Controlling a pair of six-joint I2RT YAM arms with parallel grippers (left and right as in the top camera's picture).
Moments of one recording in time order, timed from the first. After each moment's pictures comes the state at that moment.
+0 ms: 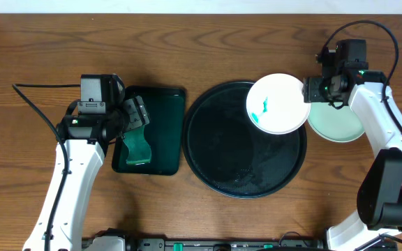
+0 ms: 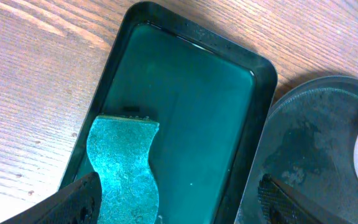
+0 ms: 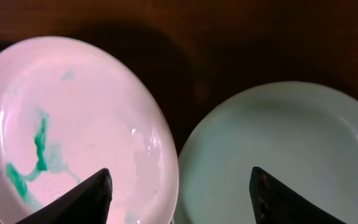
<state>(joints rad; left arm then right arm) -0.02 1.31 1.03 -0.75 0.12 -0.38 -0.04 1.80 1.32 -0.65 -0.08 -0.05</state>
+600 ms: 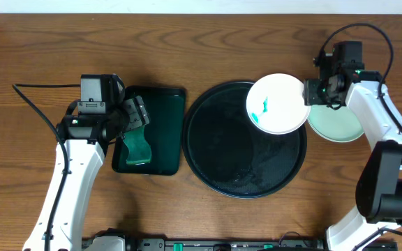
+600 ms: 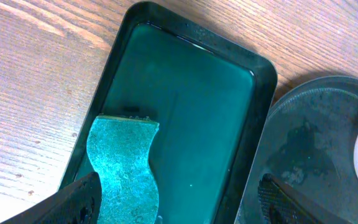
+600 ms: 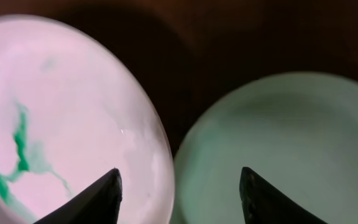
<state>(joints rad) -0.02 1.31 1.03 -0.75 0.12 -0.38 -0.04 1.85 1.32 -0.67 -0.06 -0.06</state>
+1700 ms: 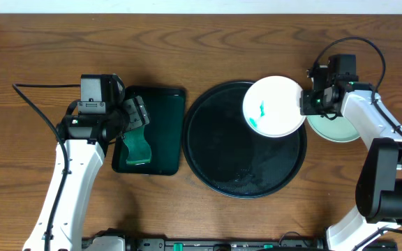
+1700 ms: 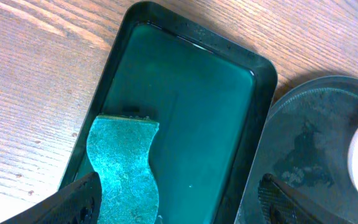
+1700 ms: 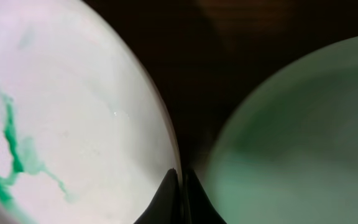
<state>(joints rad) -0.02 1.31 1.03 -0.75 0.12 -0.38 -0.04 1.85 1.19 -0.56 -0.18 -0.04</state>
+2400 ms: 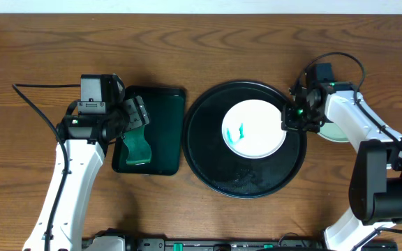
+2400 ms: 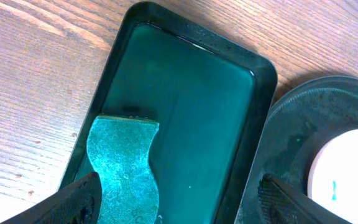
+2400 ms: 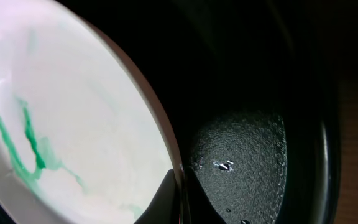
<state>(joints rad) -0.02 1.31 1.03 -0.75 0.12 -0.38 0.08 1.85 1.19 -0.81 -0.27 0.21</state>
